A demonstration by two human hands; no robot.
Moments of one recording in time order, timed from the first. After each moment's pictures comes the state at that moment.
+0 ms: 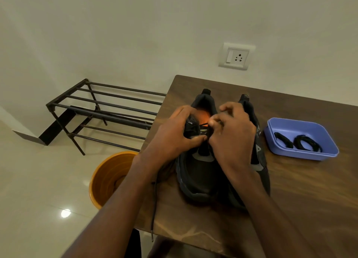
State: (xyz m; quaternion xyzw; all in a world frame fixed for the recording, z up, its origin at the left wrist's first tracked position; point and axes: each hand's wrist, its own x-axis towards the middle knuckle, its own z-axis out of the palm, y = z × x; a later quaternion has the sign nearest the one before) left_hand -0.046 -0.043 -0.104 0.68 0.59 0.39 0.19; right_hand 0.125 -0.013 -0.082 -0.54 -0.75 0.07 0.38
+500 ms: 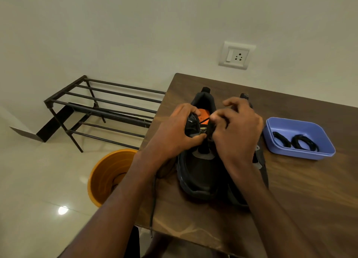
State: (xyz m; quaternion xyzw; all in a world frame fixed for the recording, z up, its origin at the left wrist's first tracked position) left_hand -0.043 -0.046 -0.100 0.68 0.60 0.37 0.18; right_hand 0.130 -0.012 -0.077 -0.52 -0.74 0.04 0.44
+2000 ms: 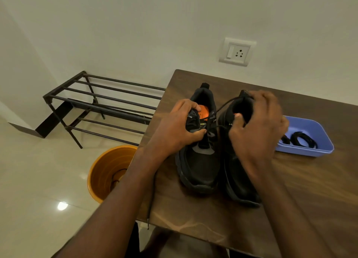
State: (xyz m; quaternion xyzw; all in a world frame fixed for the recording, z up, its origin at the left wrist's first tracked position) left_hand -0.041 -0.045 -0.100 0.67 0.61 0.38 0.17; right_hand 0.158 -0.010 -0.068 -0.58 -0.70 -0.02 0.42
